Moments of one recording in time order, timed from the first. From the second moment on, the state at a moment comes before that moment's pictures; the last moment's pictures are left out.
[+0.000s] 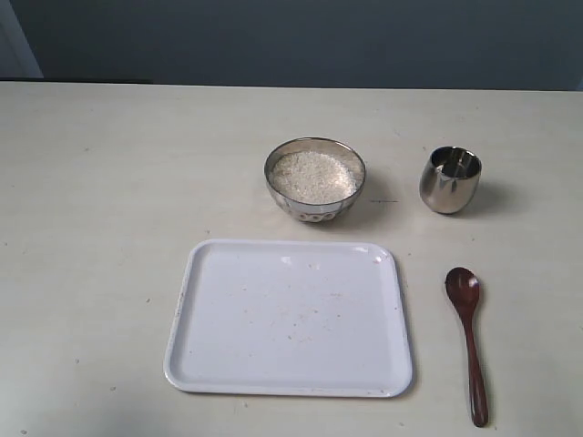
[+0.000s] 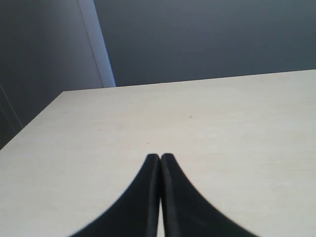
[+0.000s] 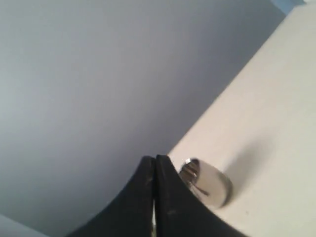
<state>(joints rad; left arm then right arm) -0.03 0.00 0.00 0.05 0.23 0.07 0.00 0.00 -0.02 0.34 0.14 0.61</state>
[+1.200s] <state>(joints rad) -0.03 0.00 0.00 0.05 0.23 0.07 0.24 1.02 -0.94 0.16 1.15 0.16</state>
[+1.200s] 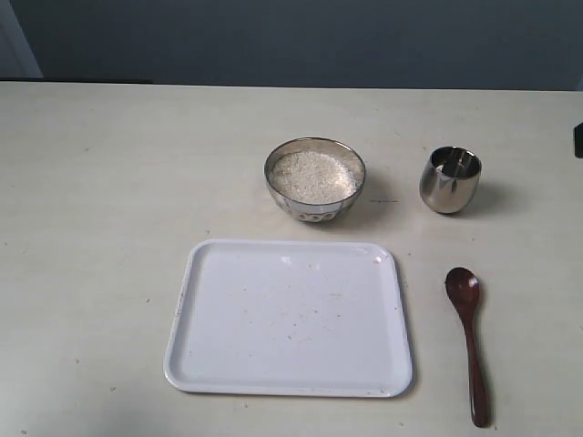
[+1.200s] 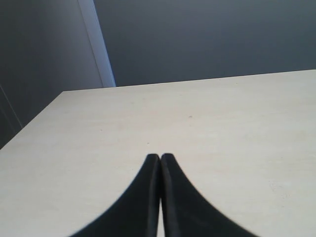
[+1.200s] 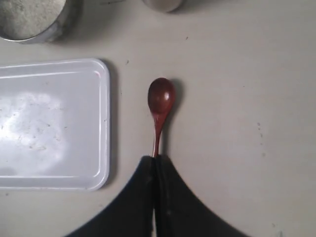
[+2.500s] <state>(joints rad) -0.03 0.00 0.00 0.05 0.23 0.07 0.46 1.49 -0.70 0.14 0.88 0.33</state>
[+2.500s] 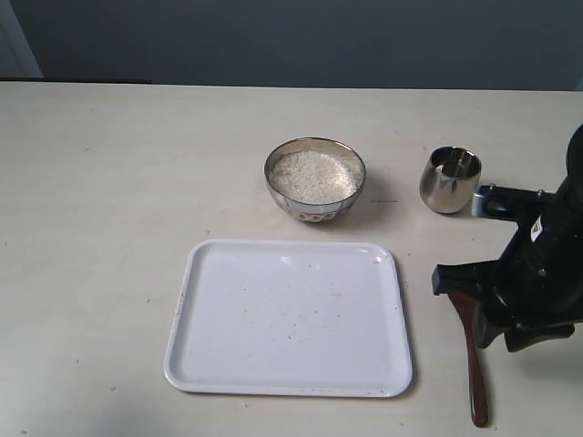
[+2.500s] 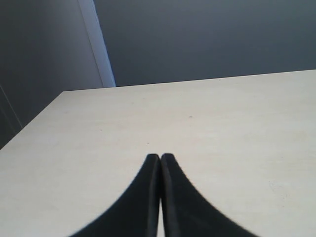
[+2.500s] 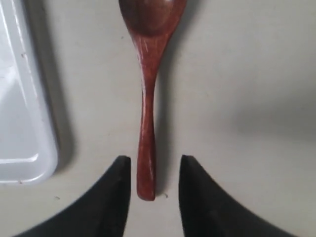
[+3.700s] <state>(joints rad) -0.03 0.00 0.00 0.05 0.23 0.07 0.63 1.55 -0.62 0.03 0.65 0.51</state>
